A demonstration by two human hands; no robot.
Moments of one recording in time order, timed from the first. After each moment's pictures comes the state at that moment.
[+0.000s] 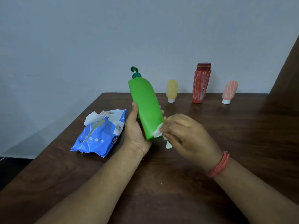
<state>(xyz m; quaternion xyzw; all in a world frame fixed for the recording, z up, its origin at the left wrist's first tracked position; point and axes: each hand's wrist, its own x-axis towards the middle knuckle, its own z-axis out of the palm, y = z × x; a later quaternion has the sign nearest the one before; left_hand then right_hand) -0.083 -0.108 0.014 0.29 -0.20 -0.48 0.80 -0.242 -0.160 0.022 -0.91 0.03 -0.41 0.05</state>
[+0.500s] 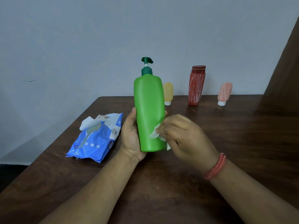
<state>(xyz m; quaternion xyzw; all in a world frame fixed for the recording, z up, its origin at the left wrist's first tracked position) -0.085 -0.106 0.008 0.26 -0.28 -0.51 0.77 -0.245 -0.161 0.029 -0.90 0.03 -0.43 0.02</state>
